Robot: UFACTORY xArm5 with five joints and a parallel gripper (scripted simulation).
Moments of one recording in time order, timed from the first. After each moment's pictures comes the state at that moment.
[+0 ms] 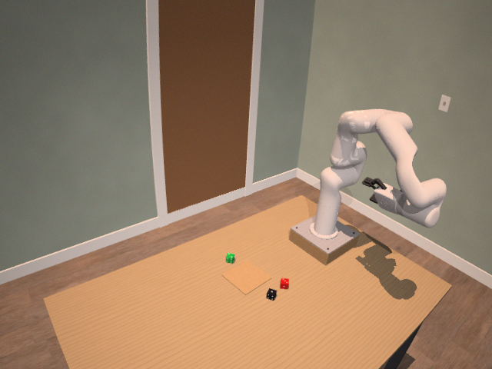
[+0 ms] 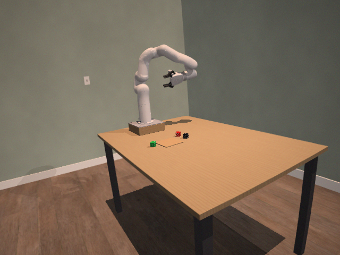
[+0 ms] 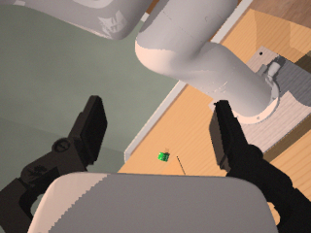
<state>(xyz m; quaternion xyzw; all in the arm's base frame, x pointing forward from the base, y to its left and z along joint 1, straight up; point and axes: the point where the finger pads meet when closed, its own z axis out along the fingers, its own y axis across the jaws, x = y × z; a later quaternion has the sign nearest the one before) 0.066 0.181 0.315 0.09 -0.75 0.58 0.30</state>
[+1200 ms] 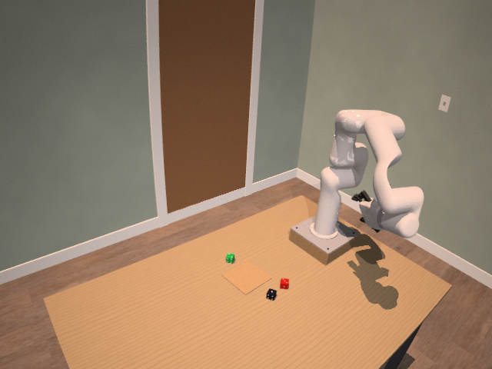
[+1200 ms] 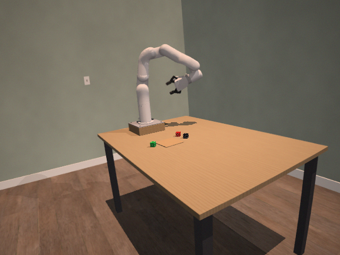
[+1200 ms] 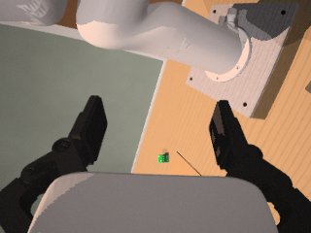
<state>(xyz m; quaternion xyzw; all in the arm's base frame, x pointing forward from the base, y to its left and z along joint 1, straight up) 0.117 0.177 0.257 -0.06 -0.82 0.50 0.28</state>
